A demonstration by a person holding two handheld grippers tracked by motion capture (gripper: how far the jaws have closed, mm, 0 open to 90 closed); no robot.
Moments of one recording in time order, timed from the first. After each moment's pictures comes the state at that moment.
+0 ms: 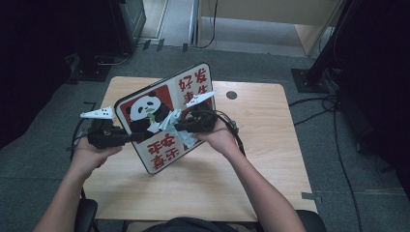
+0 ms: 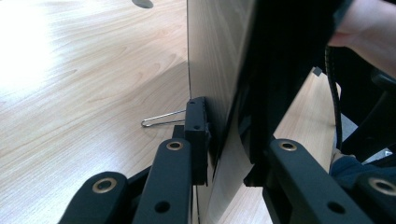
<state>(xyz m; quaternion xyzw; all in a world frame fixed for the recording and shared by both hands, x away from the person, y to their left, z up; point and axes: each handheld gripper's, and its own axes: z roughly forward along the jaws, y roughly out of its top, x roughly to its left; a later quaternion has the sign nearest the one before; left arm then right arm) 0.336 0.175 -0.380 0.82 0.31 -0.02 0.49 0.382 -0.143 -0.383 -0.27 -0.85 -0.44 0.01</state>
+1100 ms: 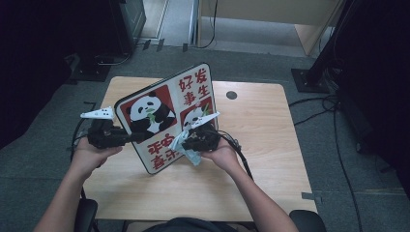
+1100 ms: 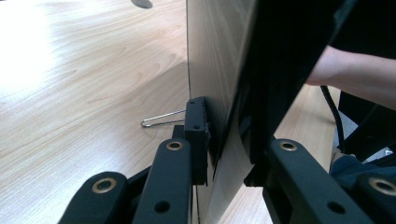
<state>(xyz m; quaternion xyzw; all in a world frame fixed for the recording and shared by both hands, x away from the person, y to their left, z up) 0.336 0.174 -0.380 0.82 0.31 -0.02 0.49 0.365 -0.157 -0.460 -0.30 -0.86 -0.40 0.03</state>
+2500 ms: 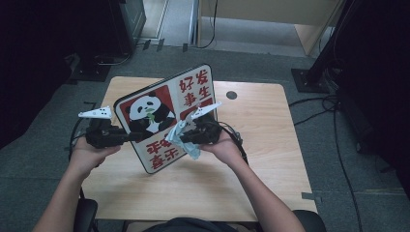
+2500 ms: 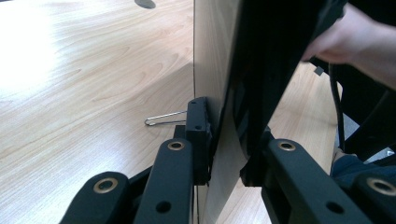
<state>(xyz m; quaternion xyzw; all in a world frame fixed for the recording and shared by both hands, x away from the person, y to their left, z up) 0.336 0.179 -0.379 0.82 0.31 -0.02 0.49 0.365 -0.156 -0.408 -0.29 -0.86 -0.42 0.03</state>
